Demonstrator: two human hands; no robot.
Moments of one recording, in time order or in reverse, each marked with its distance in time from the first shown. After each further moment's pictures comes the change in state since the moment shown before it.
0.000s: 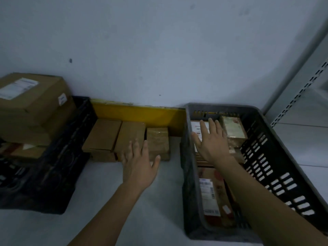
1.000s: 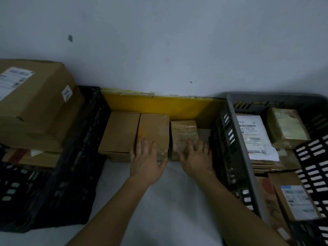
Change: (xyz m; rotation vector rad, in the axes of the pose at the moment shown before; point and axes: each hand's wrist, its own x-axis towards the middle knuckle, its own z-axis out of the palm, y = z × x) left_hand 0.091 -0.118 0.039 0.116 -0.301 0.031; right_hand 0.017 -0.145 0.178 -0.033 -0.416 0.135
